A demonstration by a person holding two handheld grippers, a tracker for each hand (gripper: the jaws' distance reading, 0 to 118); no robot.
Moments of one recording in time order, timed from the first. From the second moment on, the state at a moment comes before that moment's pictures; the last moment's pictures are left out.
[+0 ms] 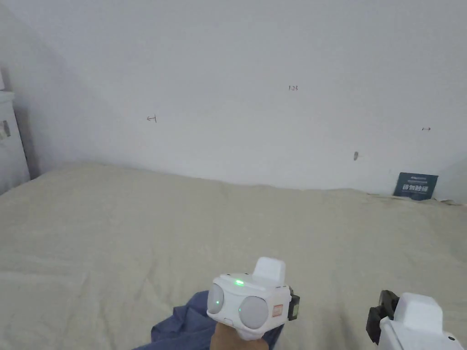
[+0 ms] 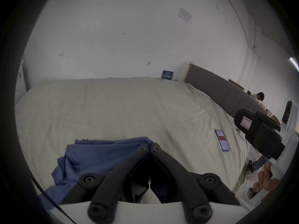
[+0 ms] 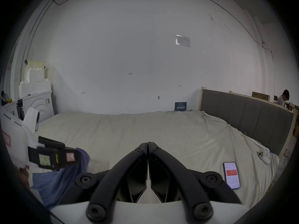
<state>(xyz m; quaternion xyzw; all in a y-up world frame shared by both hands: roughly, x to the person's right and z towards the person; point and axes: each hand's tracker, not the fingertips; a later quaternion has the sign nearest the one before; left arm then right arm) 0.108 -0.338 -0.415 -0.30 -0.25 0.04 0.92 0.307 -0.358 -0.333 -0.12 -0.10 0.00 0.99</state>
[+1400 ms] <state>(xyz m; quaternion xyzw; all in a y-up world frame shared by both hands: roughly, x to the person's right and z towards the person) -0.056 -0.412 -0.397 -0.25 -0.02 0.01 0.97 0.288 -0.380 -0.339 -0.14 -0.09 0.01 0.99</state>
